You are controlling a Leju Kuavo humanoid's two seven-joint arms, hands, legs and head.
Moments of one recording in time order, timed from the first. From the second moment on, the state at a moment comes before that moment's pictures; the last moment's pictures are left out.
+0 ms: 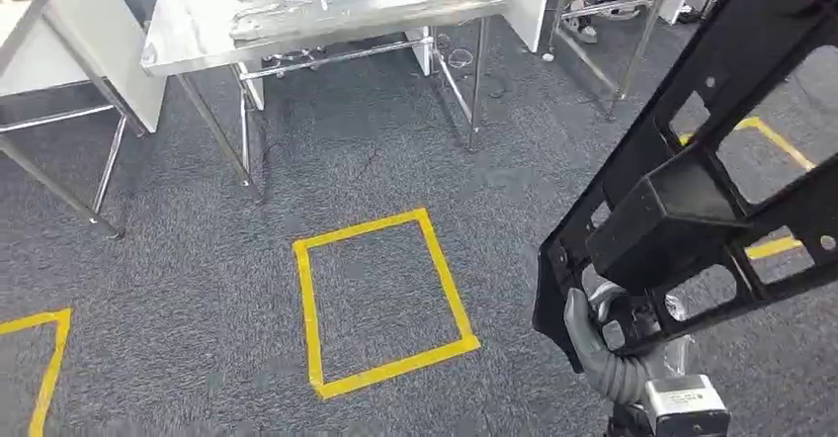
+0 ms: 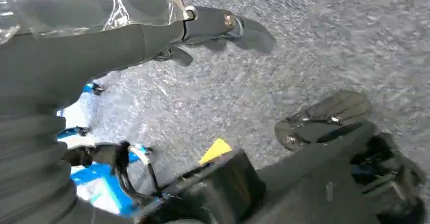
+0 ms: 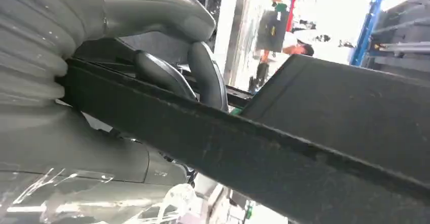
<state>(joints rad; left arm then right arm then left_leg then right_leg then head) -0.15 -0.06 -1.04 -0.23 0.64 0.23 -0.02 -0.21 -0.25 0.63 -2.21 0.28 -0.63 0.09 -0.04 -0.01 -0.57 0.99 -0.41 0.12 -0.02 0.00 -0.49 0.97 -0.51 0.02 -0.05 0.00</state>
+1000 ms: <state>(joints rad) -0.15 -0.06 -1.04 -0.23 0.64 0.23 -0.02 -0.23 -0.25 0.63 -2.20 0.04 -0.53 0.01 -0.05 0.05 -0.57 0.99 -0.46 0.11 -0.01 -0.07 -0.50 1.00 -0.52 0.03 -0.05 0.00</state>
